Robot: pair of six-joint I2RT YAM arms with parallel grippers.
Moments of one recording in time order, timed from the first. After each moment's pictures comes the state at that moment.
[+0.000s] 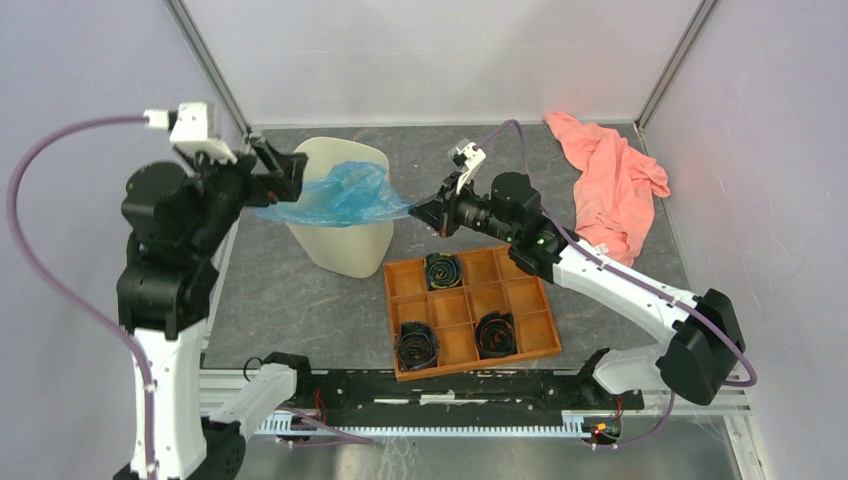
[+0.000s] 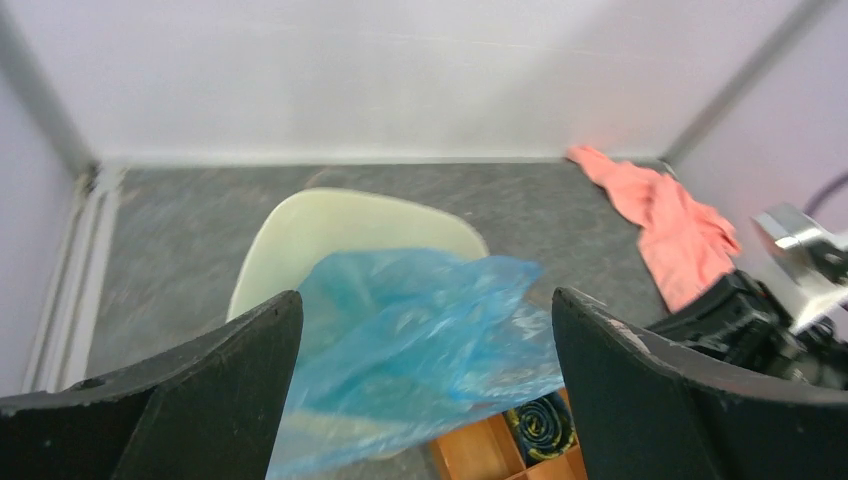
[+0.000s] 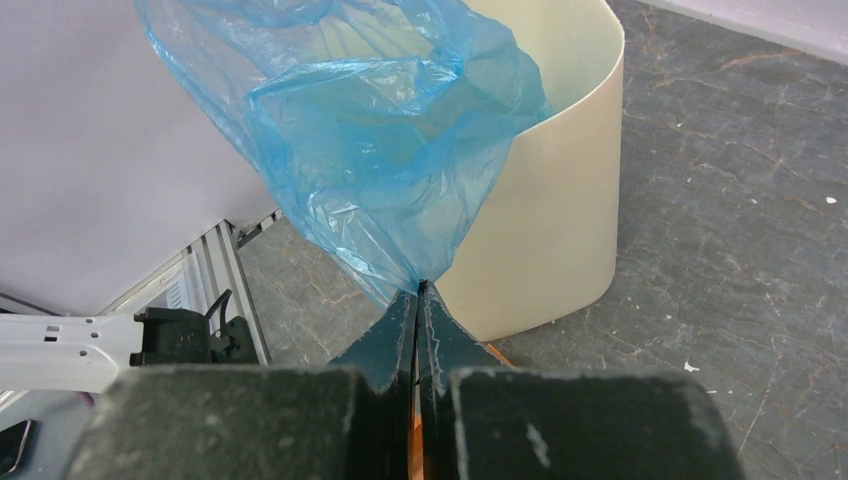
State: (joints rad) left arm -0.15 0.98 1.66 -0.77 0.16 -0.19; right arm 0.78 1.34 1.05 0.22 -0.28 0.35
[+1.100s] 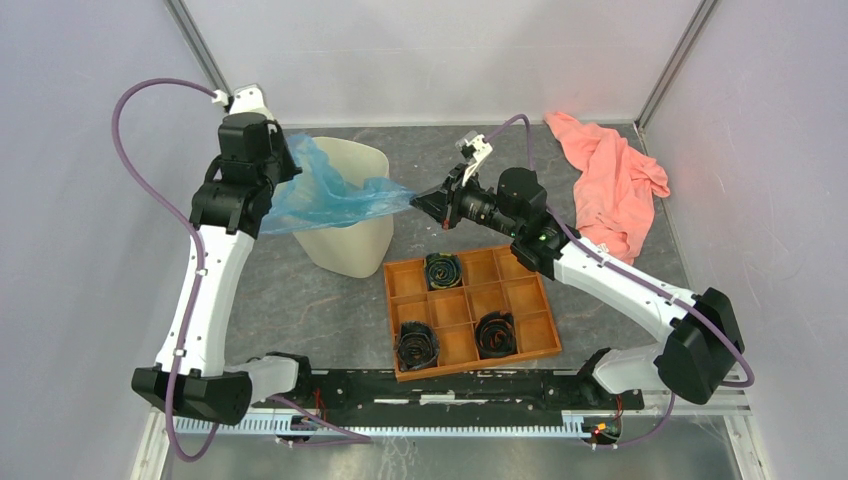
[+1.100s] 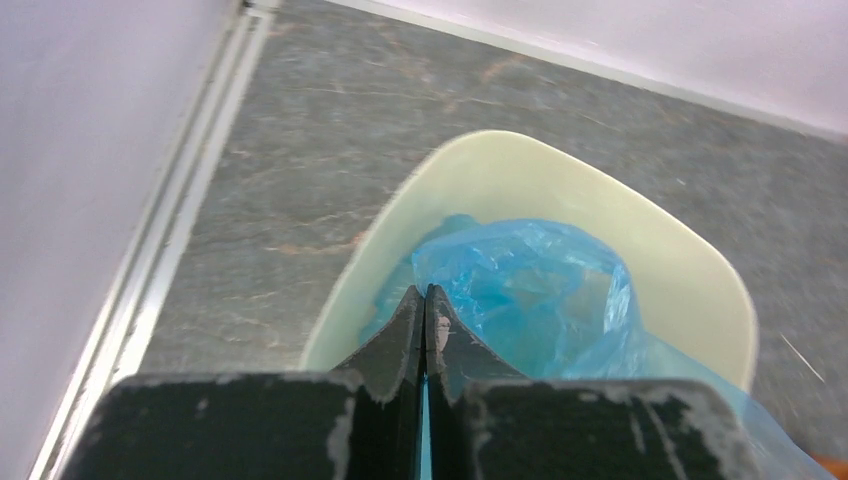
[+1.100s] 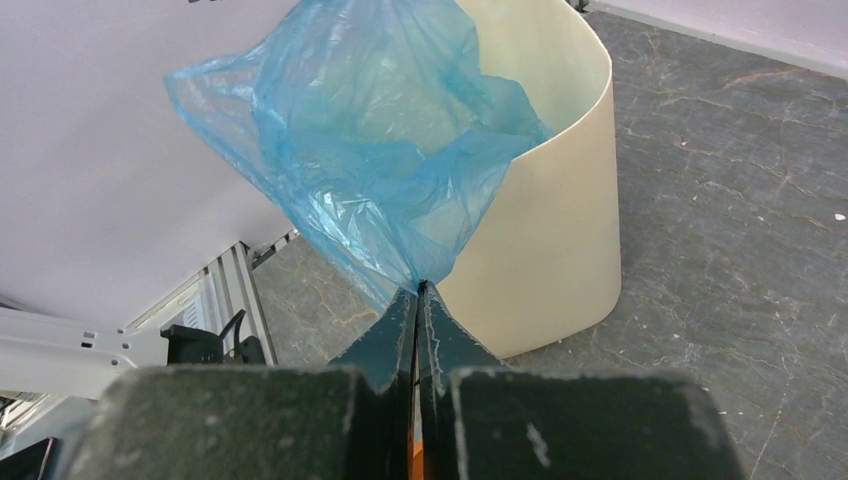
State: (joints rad) left arm -0.15 1.21 1.50 -0.71 -0.26 -0.26; right arm 0.74 1.35 1.05 0.28 -0.31 0.39
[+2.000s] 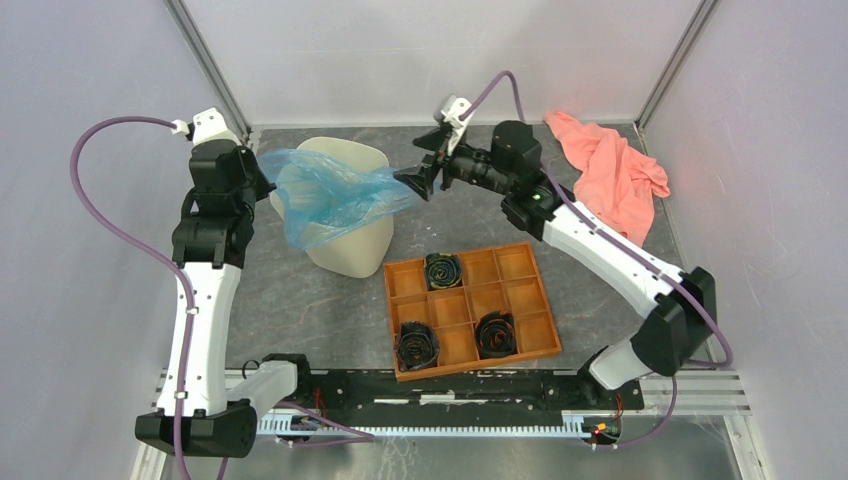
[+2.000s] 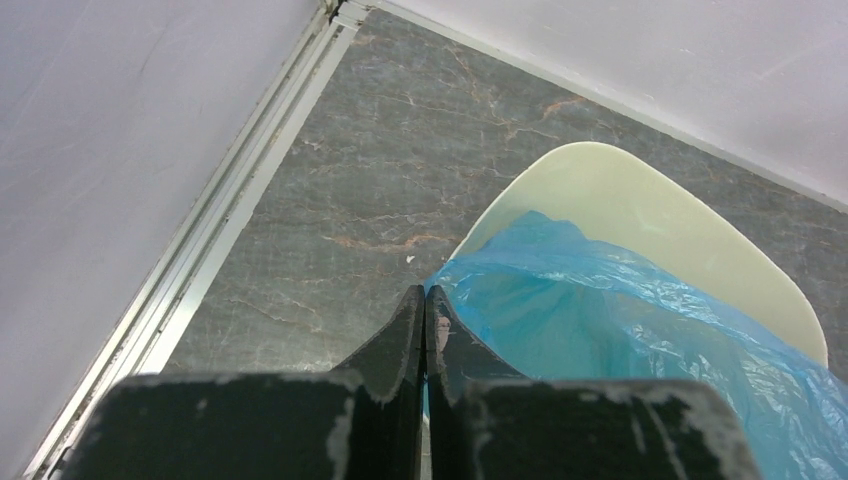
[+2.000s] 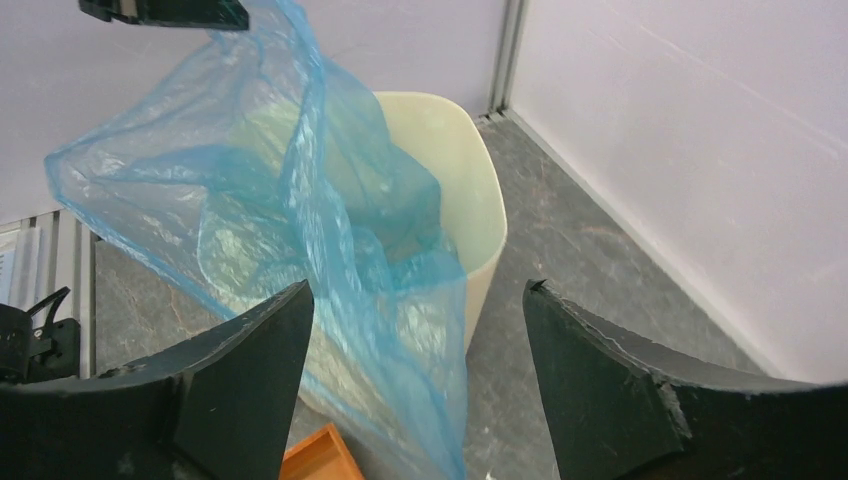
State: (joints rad) left arm -0.02 1.04 1.35 -0.68 -0.31 -0.30; right arm 0.69 1.52 1.39 0.15 -0.45 -0.05
